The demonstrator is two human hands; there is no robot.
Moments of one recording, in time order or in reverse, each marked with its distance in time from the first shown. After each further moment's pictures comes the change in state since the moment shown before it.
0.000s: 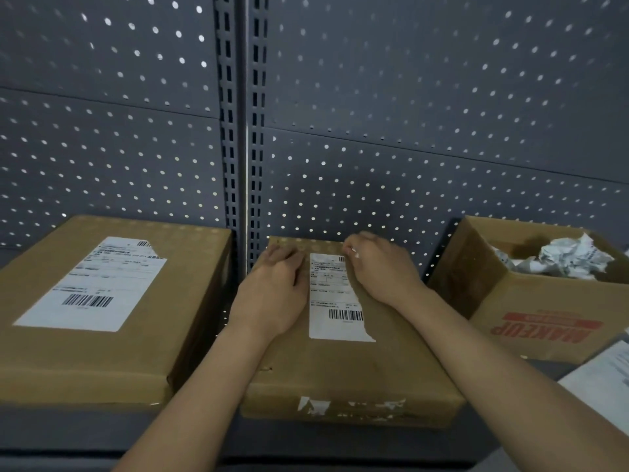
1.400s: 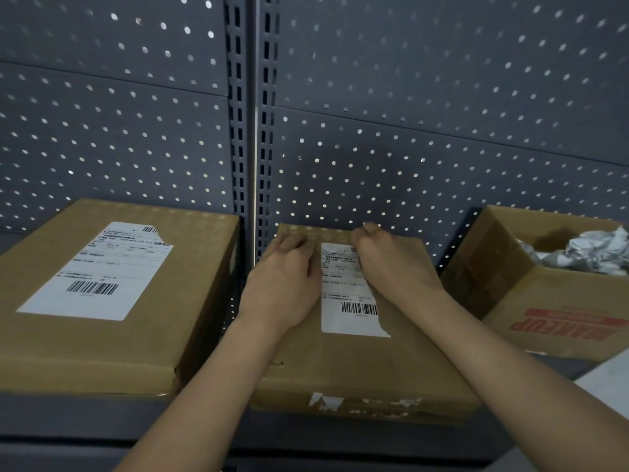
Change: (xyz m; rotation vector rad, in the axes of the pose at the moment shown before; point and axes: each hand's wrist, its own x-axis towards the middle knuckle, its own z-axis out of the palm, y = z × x) left_hand 0.003 -0.002 0.004 0.025 0.017 -0.005; right_hand -0.011 -0.035 -0.023 -0.347 -0.048 -0.074
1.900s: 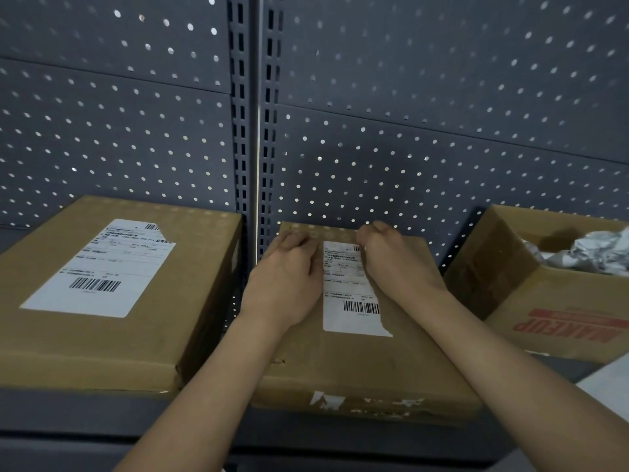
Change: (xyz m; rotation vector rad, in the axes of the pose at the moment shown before) left_hand 0.000 0.001 -0.001 -0.004 -0.003 -0.001; right_hand 0.001 0.005 0.009 0.126 0.031 0.066
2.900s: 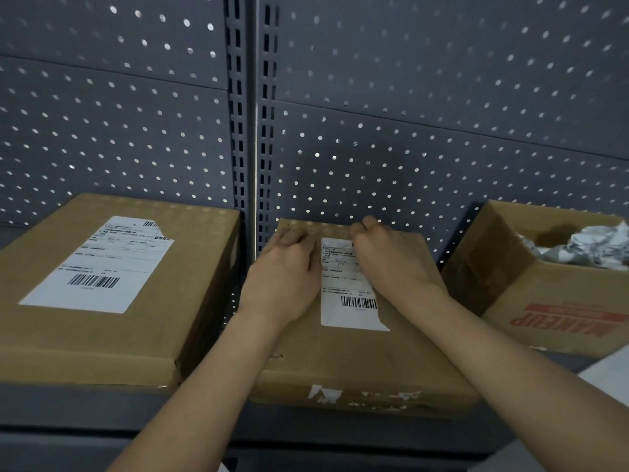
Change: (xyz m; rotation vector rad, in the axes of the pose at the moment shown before) left_hand 0.001 0.000 0.002 0.026 -0.001 0.001; right_hand -0.007 -0.013 -0.017 -0.200 -0.038 -0.075
